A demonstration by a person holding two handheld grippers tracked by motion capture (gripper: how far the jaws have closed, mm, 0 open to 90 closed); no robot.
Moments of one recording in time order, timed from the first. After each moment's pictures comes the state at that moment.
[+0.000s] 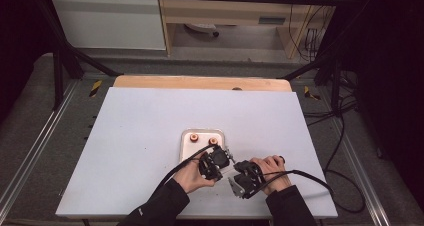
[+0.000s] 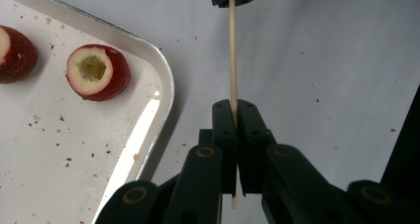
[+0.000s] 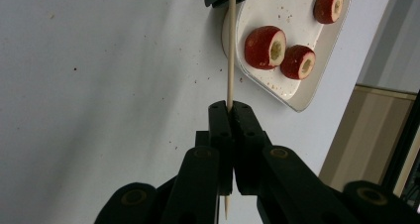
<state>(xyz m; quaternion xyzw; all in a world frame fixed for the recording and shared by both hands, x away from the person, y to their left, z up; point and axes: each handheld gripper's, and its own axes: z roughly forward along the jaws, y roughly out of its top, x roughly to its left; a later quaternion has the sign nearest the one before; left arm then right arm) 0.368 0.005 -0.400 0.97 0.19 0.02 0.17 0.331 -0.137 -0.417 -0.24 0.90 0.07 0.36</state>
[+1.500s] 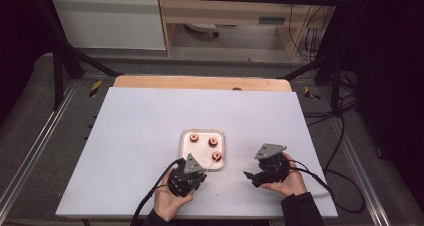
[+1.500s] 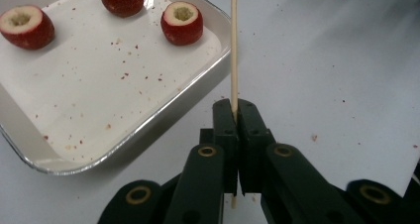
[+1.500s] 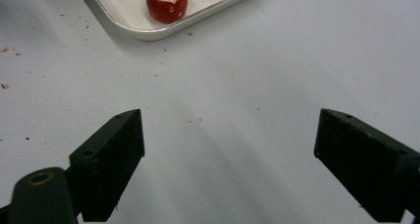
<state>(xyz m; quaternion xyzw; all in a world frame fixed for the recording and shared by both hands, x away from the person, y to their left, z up) 0.321 0.085 -0.426 0.87 0.33 0.11 0.36 0.357 -0.203 -0.418 0.29 0.89 0.31 0.18</state>
